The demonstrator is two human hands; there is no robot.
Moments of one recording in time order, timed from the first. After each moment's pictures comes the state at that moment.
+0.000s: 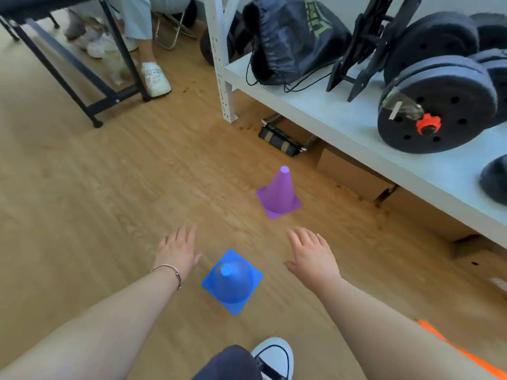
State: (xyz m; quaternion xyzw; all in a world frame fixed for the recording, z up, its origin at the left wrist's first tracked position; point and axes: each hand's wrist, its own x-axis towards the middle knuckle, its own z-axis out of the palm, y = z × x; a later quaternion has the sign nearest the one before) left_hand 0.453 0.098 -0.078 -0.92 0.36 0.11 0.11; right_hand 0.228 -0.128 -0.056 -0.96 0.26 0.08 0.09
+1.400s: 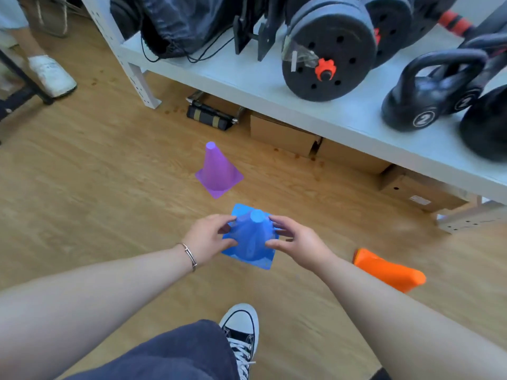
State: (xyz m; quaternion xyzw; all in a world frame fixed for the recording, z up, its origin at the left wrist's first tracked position) left_hand 0.339 -0.025 -0.037 -0.78 0.48 0.34 -0.21; right_hand 0.122 -0.149 -0.041 -0.72 0.41 -0.01 0.56
